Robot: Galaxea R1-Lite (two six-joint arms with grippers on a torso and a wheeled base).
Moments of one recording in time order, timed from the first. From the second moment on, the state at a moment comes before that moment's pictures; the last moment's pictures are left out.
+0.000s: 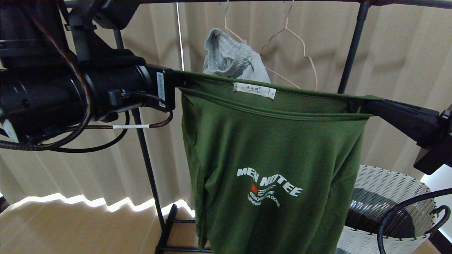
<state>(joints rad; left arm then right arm) -0.62 1.48 -1.20 -0.17 0.14 0.08 0.47 1.17 -0.60 -0.68 0.18 0.02</state>
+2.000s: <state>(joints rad) -0.53 1.32 -1.02 -0.28 0.09 0.43 0.40 1.43 -0.74 -0.93 0.18 -0.10</state>
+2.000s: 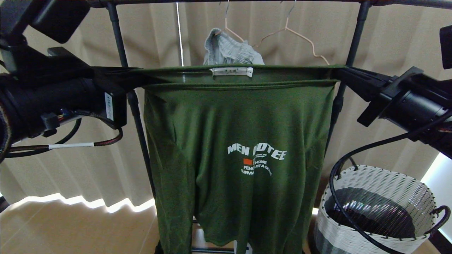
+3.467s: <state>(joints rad) -0.54 1.39 -1.02 -0.33 0.35 0.31 0.52 1.34 -0.55 -0.94 0.18 -0.06</state>
